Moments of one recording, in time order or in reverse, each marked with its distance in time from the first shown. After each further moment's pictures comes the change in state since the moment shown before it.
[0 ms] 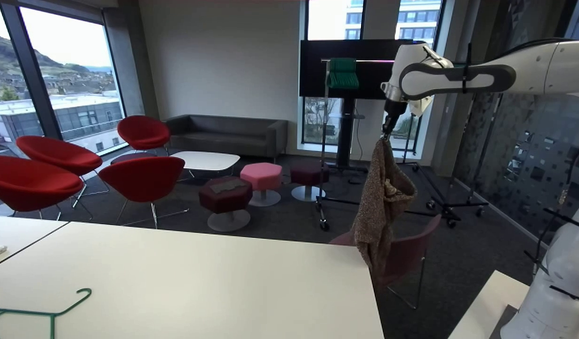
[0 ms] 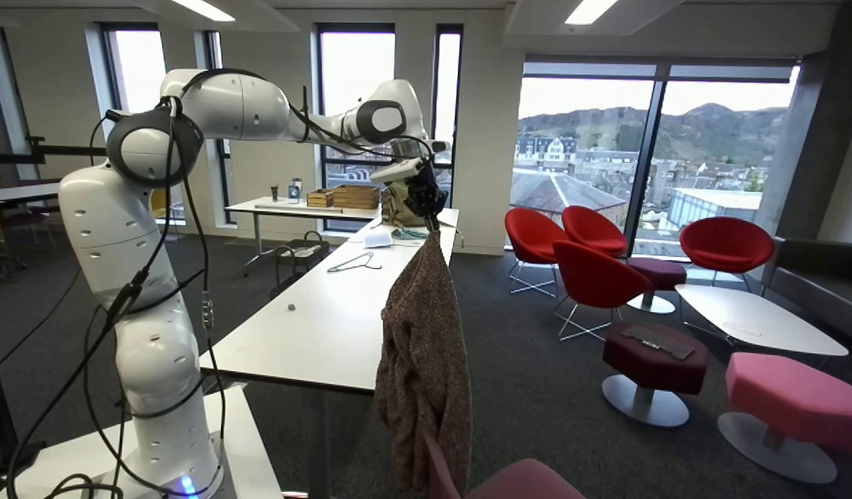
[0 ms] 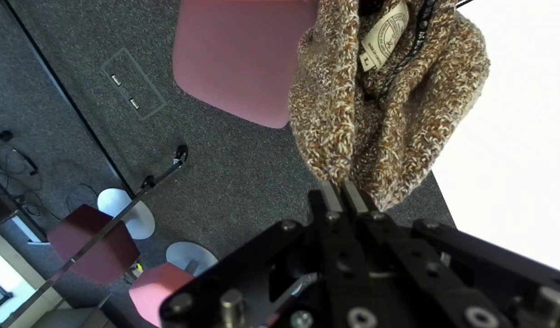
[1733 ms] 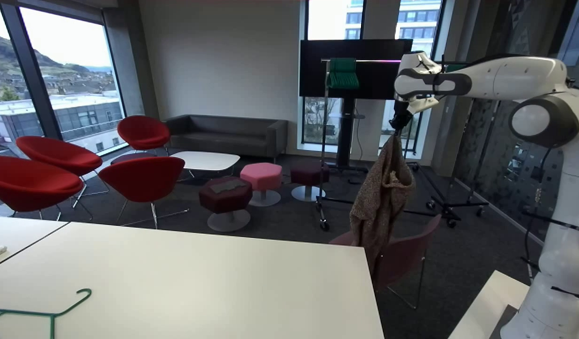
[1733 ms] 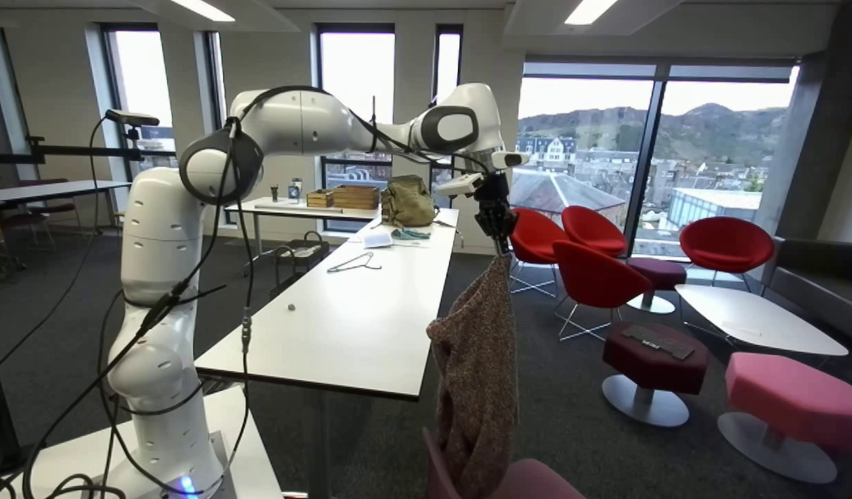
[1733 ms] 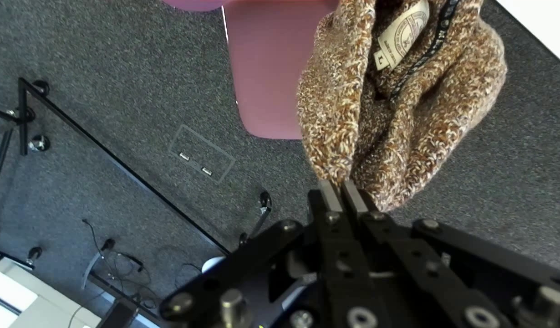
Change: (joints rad) arm -0.165 0.333 -0.132 0.369 0.050 -0.076 0.128
